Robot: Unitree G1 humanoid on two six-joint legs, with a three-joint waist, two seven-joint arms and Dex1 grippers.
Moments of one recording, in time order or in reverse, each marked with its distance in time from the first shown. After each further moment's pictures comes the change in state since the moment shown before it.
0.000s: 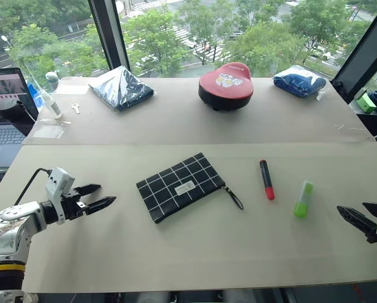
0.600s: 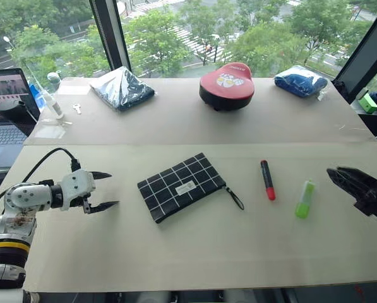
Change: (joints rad) left arm -0.187 0.086 -0.250 0.284 0.368 -0.889 -0.150; right arm -0.266 0.064 0.118 -0.248 0.267 0.159 -0.109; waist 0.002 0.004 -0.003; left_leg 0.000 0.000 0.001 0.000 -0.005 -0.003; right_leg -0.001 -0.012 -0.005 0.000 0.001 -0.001
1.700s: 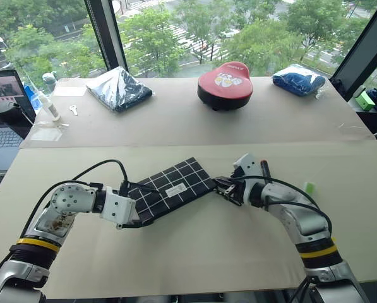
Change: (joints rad) left arm -0.021 -0.077 -0.221 -0.262 0.025 -0.152 -0.034; right arm -0.483 0.317 0.761 0.372 -0.529 -0.156 -0.113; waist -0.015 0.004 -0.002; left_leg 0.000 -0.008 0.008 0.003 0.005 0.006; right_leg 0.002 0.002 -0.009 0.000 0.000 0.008
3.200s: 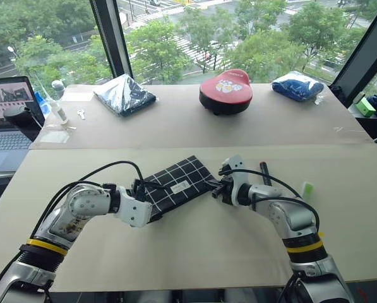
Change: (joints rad) left arm 0.045 -0.025 -0.042 -0.196 0.294 0.106 0.264; right arm 0.002 0.089 0.029 -0.063 0.028 0.267 -0.112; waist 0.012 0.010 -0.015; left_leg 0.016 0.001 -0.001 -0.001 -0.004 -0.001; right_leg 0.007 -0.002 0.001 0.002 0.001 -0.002
